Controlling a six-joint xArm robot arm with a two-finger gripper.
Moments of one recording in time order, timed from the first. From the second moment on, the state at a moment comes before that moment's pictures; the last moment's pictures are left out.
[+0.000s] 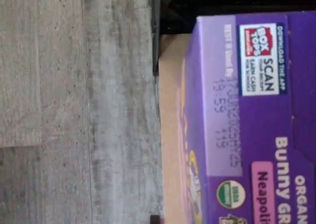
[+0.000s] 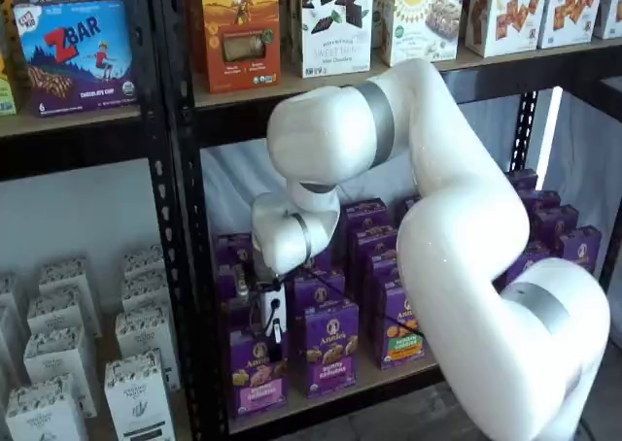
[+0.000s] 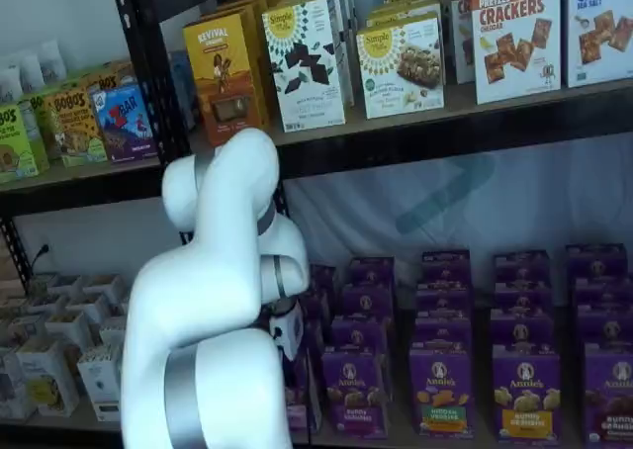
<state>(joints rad) 0.37 1.05 -1.54 0.01 0.46 -1.20</state>
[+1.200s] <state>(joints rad) 0.36 1.04 -1.53 0.00 0.46 -1.20</state>
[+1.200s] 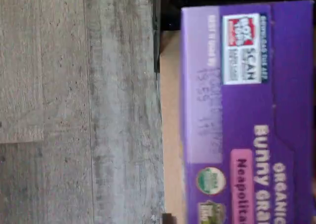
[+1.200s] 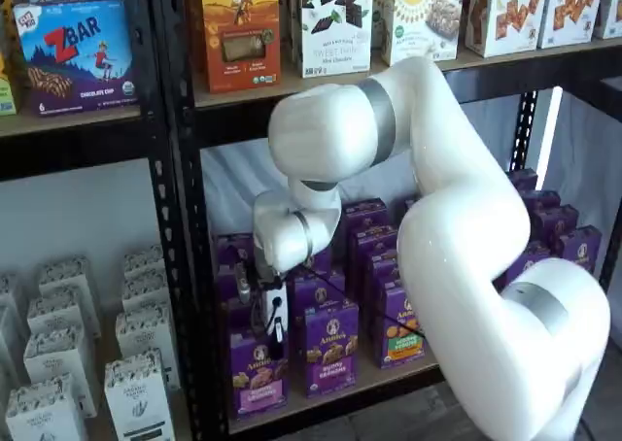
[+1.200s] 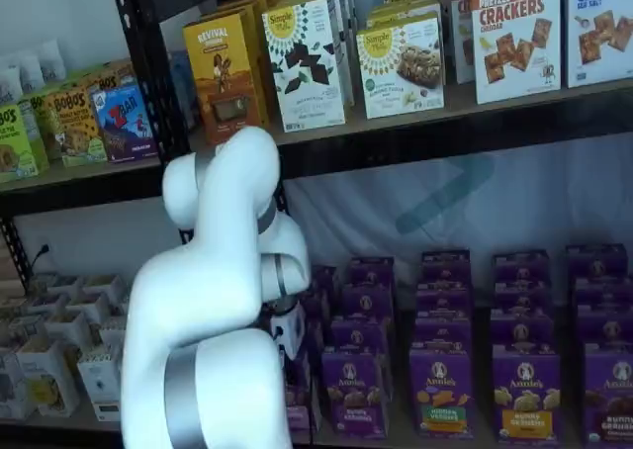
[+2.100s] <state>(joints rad) 0.37 1.04 -1.53 -0.02 0.47 -1.18</state>
